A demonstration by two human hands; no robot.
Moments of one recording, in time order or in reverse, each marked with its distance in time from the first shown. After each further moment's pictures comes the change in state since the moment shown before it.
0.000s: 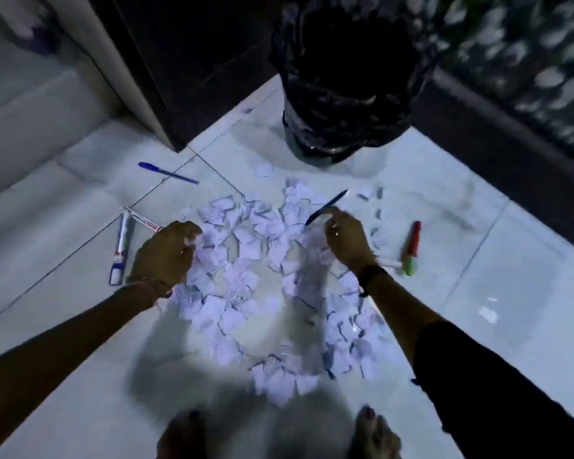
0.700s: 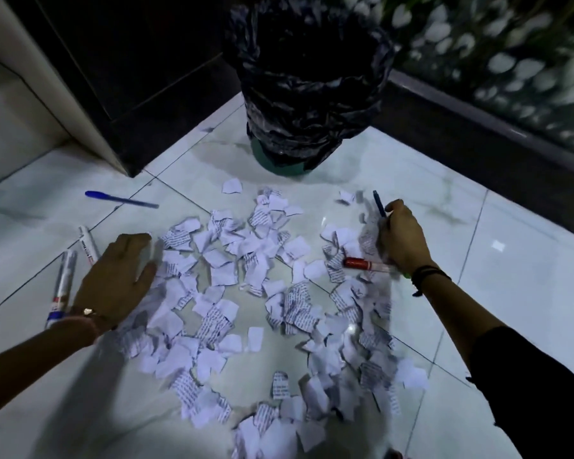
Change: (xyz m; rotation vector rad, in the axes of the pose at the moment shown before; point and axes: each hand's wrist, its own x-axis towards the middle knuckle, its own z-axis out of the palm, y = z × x) left_hand 0.027 -0.043 0.035 0.158 0.077 0.160; right_hand 0.005 0.109 -0.049 -0.254 0.272 0.189
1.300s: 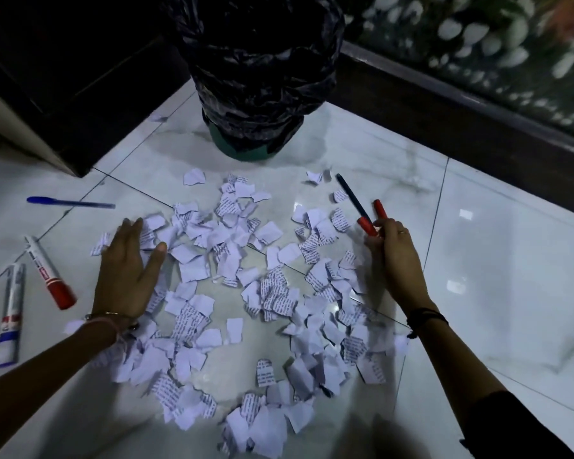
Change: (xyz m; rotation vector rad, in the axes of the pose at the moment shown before) left_hand 0.020 0.028 0.056 -0.244 0.067 -0.085; right_hand -0.085 0.034 0.003 0.126 0.111 0.017
